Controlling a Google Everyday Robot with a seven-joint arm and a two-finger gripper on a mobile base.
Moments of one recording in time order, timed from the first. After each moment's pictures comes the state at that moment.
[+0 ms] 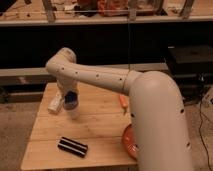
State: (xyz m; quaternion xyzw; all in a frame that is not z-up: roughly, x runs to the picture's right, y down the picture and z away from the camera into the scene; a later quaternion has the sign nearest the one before) arm -0.201 0.014 0.764 -0.11 -0.24 -0.80 0.54
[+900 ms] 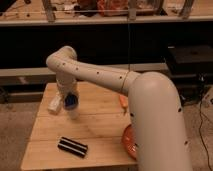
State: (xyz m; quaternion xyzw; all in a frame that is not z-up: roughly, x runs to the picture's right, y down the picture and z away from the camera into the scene) arm -0.199 0.040 0.760 -0.14 -0.31 -0.78 0.52
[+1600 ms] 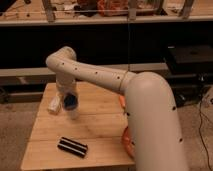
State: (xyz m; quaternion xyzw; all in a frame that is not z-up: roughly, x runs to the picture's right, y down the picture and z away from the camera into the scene) arm -0.200 0.042 0.770 -0.14 -0.33 -0.78 0.52
